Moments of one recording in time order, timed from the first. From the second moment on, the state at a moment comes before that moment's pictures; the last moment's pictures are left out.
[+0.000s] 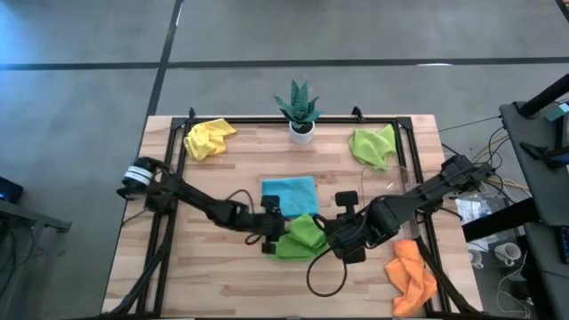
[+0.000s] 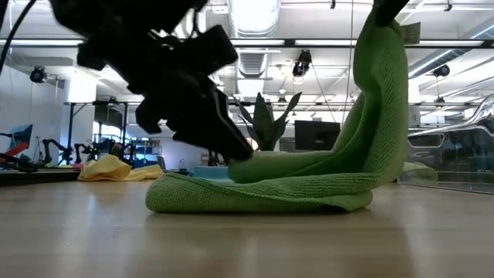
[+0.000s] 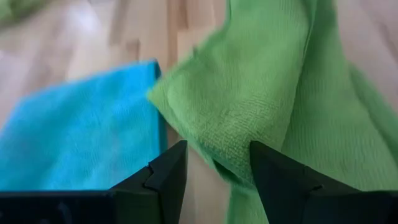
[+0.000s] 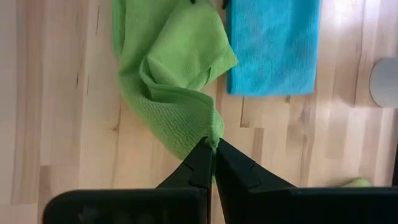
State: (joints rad) left arm -0.29 1.78 0.89 0.19 -0.30 -0.02; right arm 0.50 1.69 1.61 -1.30 0.31 0.34
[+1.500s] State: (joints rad) left arm -0.79 0.94 1.14 -0.33 -0.74 0.01; right arm 0.60 1.41 1.65 -0.81 0.60 -0.23
